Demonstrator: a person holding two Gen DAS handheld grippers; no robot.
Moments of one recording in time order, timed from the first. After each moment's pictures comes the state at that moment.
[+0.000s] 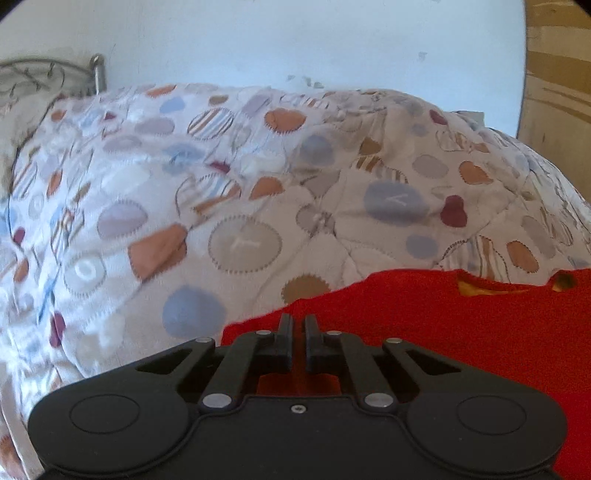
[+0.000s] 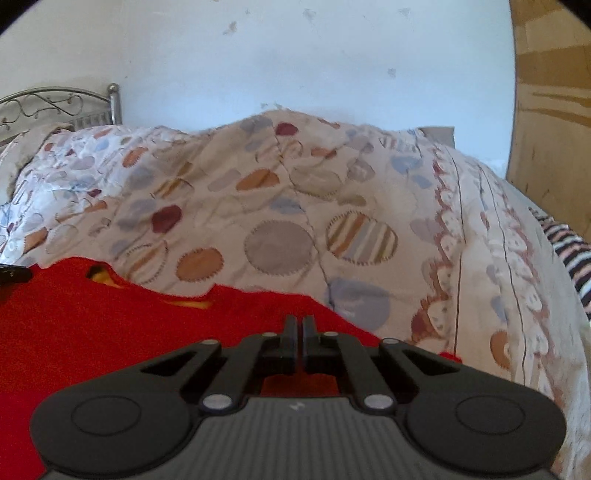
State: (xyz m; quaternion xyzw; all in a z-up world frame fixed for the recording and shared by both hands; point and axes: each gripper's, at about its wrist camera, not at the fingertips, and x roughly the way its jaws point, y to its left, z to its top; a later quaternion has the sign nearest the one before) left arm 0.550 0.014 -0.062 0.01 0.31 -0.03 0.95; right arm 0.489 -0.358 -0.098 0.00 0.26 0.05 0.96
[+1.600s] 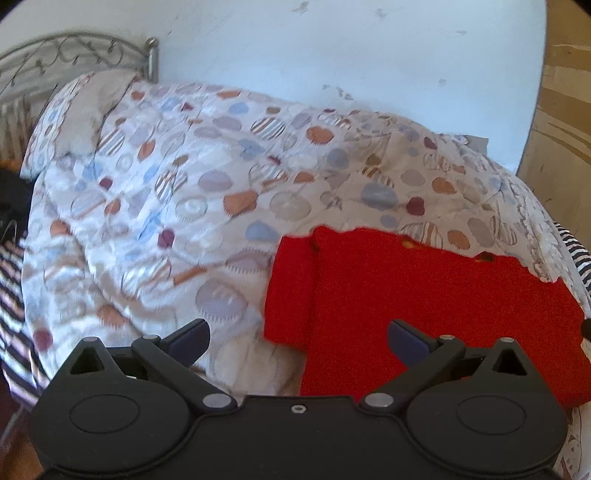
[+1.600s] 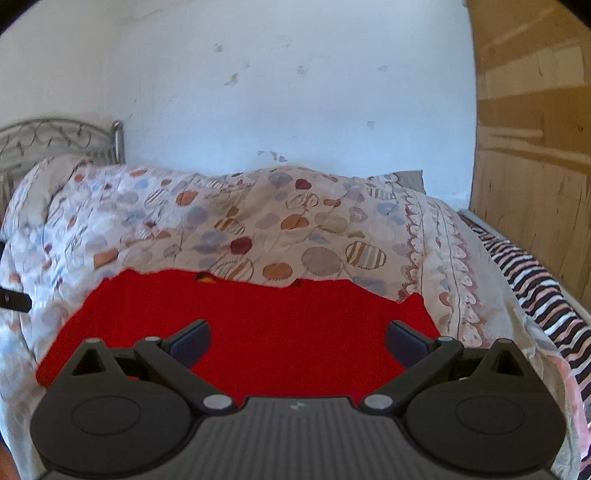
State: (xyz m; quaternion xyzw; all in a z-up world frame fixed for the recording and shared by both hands) left arm 0.342 0.034 0.006 -0.05 0.32 0.02 0.95; right arm 0.281 -0.275 -0.042 -0.01 0.19 0.01 0.98
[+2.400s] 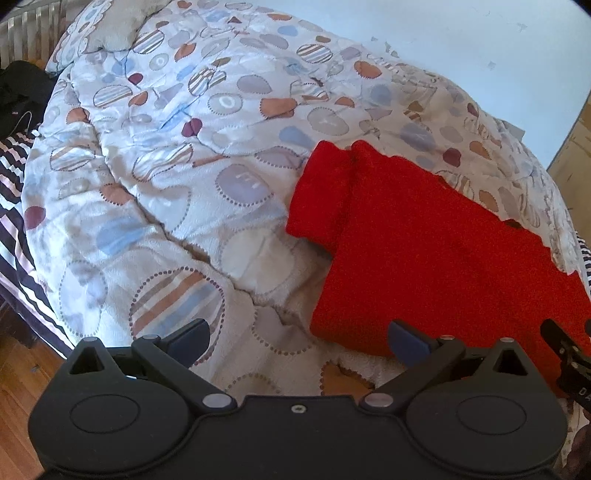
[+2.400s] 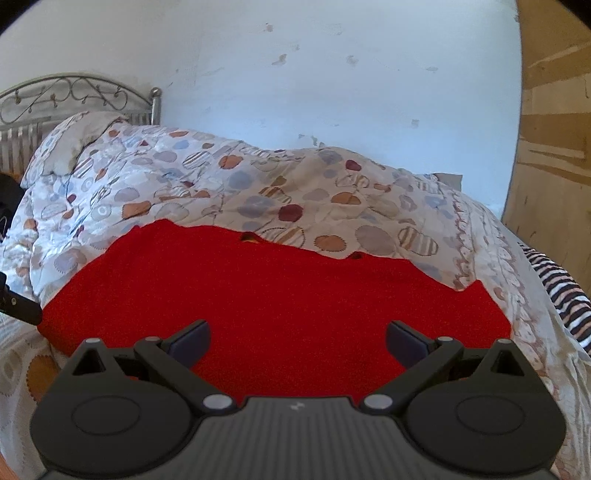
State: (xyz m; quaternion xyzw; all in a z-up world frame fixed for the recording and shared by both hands) left arm 0.329 0.049 -0.055 -0.14 0.40 0.04 0.91; right arm 0.297 -0.219 -0.088 -0.06 0.20 0.06 0.98
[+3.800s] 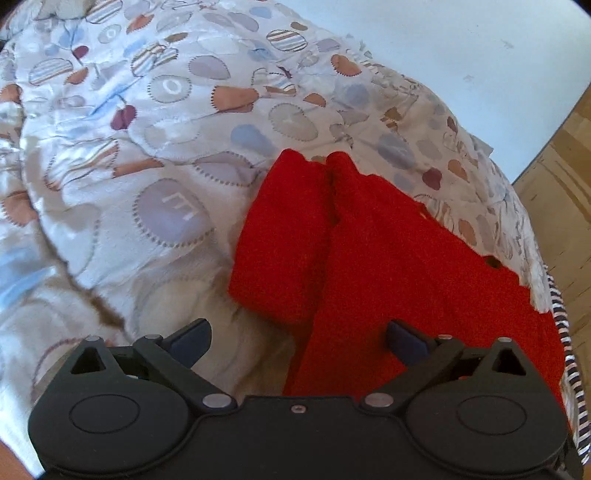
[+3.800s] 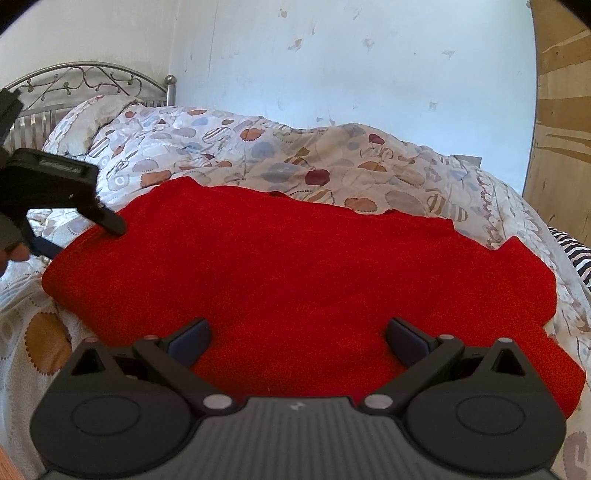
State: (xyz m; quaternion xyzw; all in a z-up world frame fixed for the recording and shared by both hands) left arm 0.420 0.065 -0.082 -0.22 0.39 -0.04 0.90; right arm 0.294 -0.206 -0.134 -0.05 0.22 0.08 0.97
